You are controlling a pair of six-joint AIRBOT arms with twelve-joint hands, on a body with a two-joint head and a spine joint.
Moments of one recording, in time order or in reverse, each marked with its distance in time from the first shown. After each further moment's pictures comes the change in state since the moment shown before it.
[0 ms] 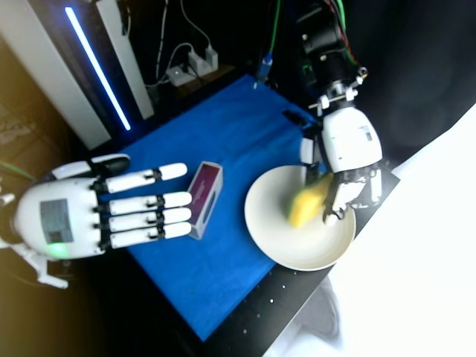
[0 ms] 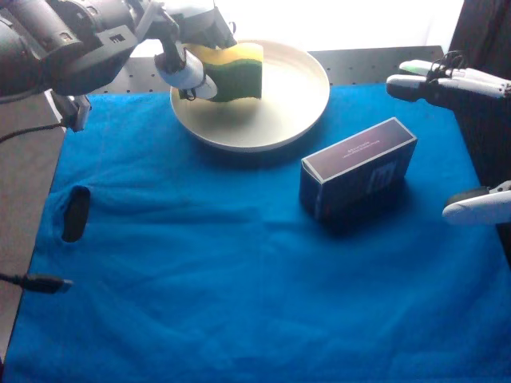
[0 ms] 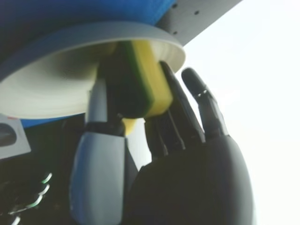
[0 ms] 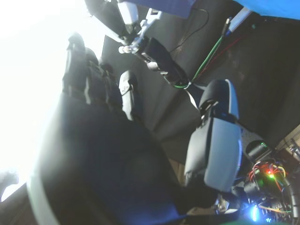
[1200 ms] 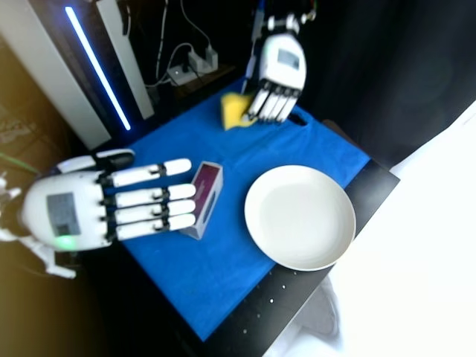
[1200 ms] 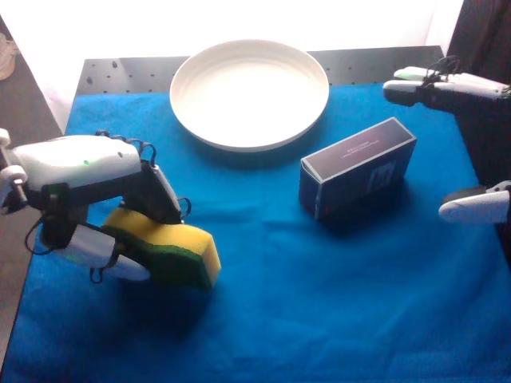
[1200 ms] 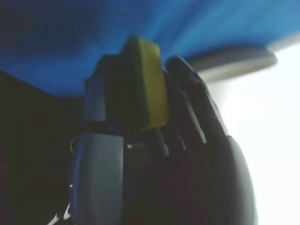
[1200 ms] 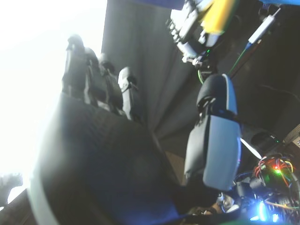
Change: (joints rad) left arm 0.407 0.556 -0.681 0.092 -0.441 -0.186; right arm 0.000 0.001 -0.008 0.012 -0.002 0.025
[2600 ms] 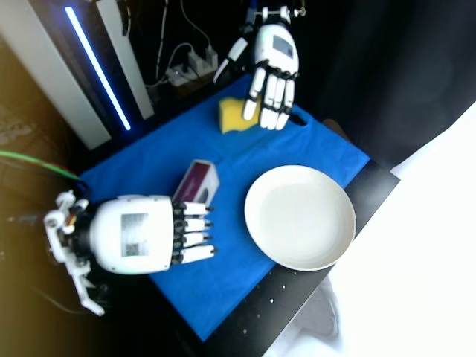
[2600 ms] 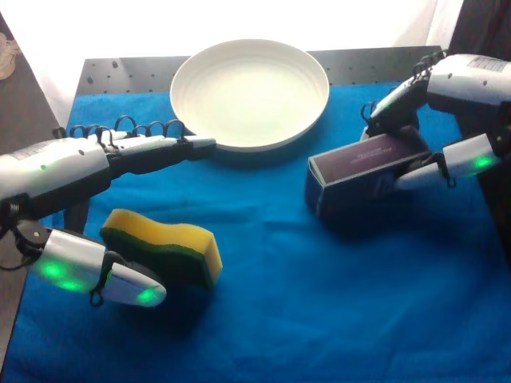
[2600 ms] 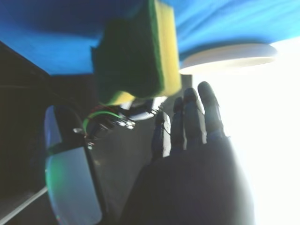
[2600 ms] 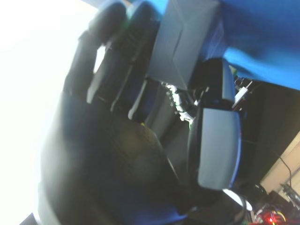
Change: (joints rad) left arm 0.154 0.085 -0.117 -0.330 -0.251 0.187; right arm 0.288 -0.137 0.208 -0.386 -0.340 0.093
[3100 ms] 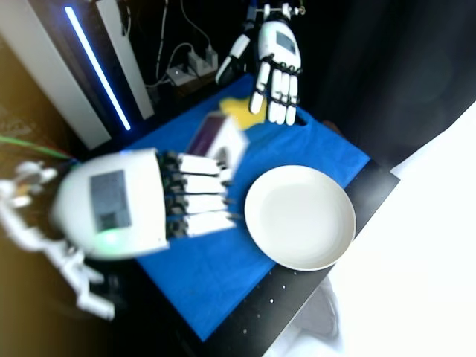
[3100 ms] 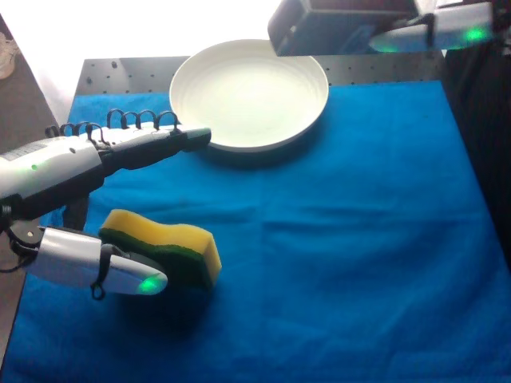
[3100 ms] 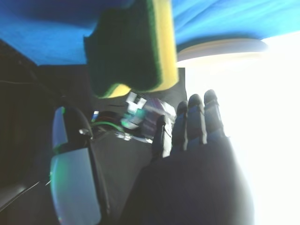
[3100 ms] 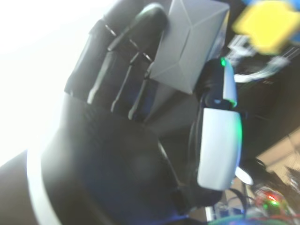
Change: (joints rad) left arm 0.031 0.000 -0.008 -0.058 -0.061 0.032; right arm 0.209 -0.064 0.110 0.126 0.075 -0.068
